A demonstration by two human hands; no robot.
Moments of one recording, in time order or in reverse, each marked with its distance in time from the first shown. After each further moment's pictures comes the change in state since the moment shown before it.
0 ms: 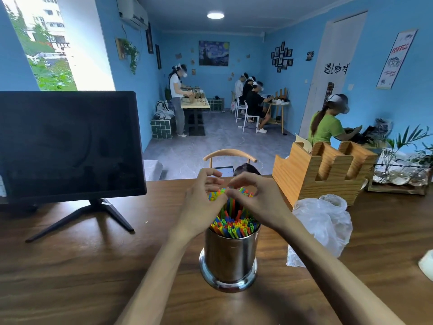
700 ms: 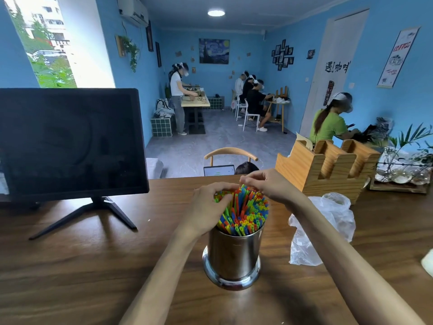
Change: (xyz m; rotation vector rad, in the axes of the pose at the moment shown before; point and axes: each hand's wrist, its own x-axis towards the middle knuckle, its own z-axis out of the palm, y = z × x) left_hand 0.002 -0.016 0.004 0.122 -0.125 0.017; right_hand 0.031 0.036 -0.015 0.075 -0.277 0.534
